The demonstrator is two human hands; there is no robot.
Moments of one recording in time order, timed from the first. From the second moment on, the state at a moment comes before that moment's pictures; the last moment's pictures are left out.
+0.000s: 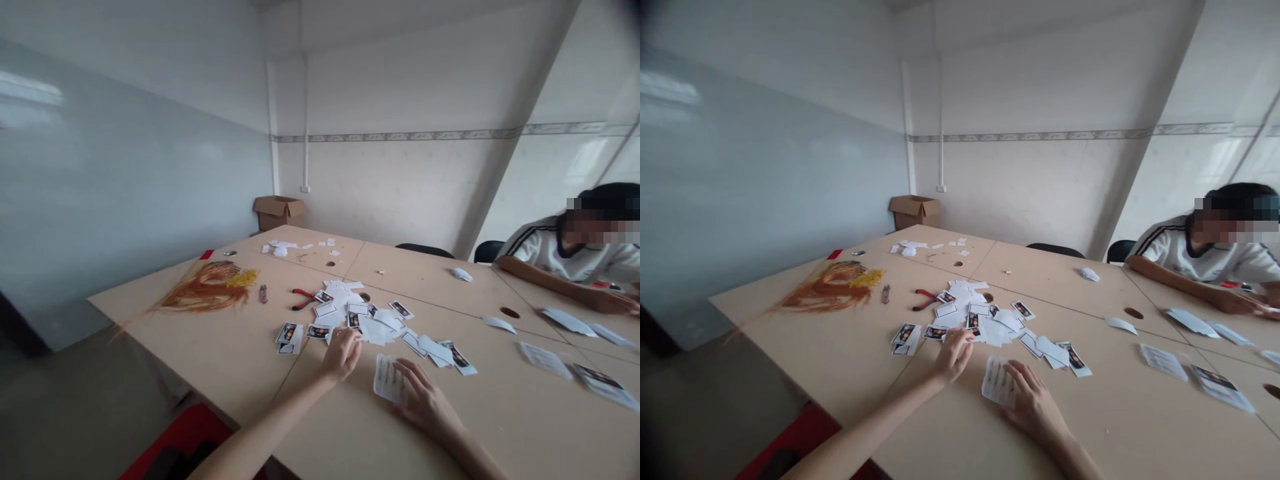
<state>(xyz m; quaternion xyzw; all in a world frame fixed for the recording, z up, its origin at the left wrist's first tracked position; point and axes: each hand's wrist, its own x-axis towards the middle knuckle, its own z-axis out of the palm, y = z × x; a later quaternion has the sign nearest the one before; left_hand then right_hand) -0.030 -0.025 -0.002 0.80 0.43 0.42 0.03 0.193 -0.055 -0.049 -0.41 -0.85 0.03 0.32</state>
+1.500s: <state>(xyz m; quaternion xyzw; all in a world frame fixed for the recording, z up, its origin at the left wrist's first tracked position) -0.078 0.085 0.005 0.78 0.57 0.25 -0.09 0.192 -0.023 -0.065 -0.44 -0.80 0.01 0.41</state>
